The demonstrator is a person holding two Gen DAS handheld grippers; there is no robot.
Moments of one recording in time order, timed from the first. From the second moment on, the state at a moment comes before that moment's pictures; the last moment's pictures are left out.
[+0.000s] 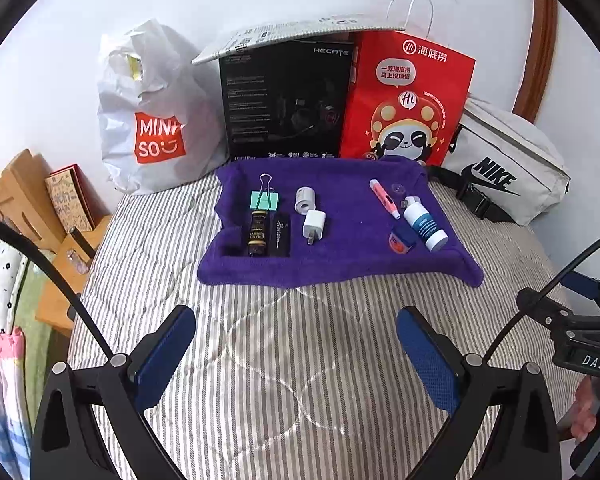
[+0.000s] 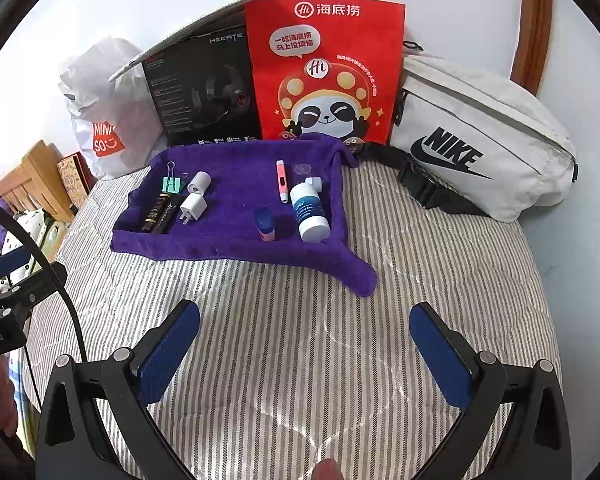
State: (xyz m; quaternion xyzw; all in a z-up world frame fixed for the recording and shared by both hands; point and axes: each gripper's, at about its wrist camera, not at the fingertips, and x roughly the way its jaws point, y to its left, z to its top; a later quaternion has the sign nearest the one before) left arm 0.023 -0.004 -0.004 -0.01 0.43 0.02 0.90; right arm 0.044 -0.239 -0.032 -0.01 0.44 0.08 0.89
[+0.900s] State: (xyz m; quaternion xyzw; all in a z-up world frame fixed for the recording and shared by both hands) left arm 0.016 -0.005 -0.003 0.00 0.43 0.01 0.90; right arm 0.030 -0.238 -0.029 -0.02 0.44 0.08 0.90
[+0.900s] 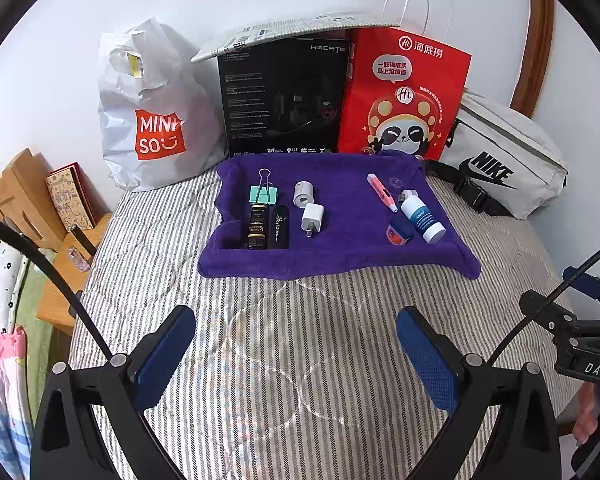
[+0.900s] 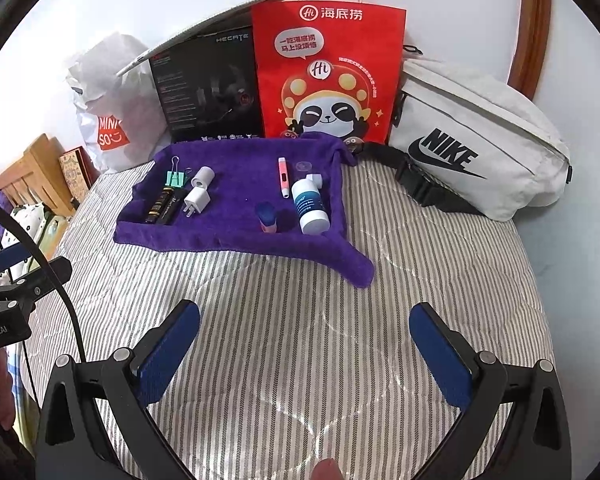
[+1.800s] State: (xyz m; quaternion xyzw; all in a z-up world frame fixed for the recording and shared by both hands) left arm 0.016 -0.003 -0.002 0.00 0.43 0.01 0.90; right arm 0.028 -0.240 -0.028 -0.01 0.44 0.07 0.90
